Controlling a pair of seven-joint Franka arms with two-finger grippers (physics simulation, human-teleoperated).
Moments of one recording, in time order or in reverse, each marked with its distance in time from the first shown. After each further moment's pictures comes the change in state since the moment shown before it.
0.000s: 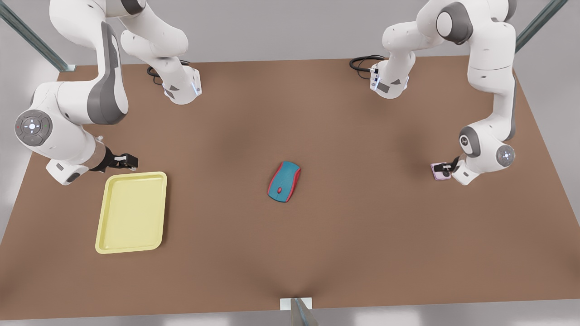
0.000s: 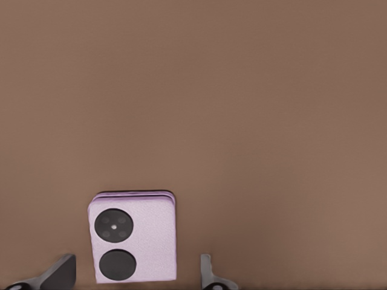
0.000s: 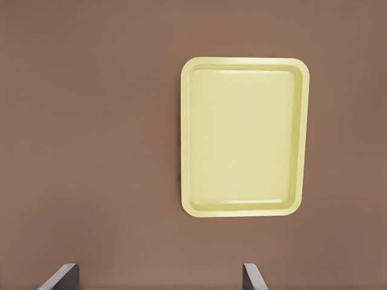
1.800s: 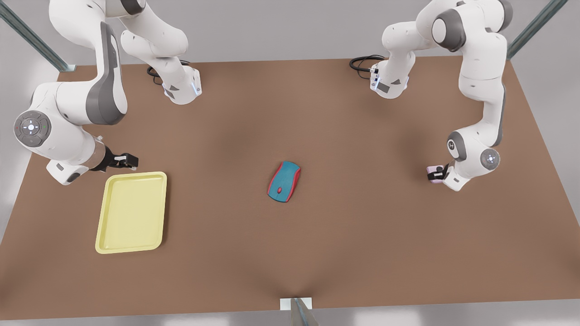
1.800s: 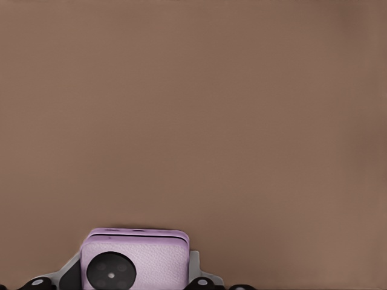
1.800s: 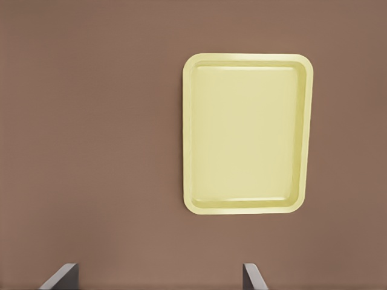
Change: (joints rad) left arm -0.081 0.060 -0.002 0.003 0.003 0.135 -0.141; right arm -0.003 0.000 -0.001 -0.002 0.011 -0.008 -0.003
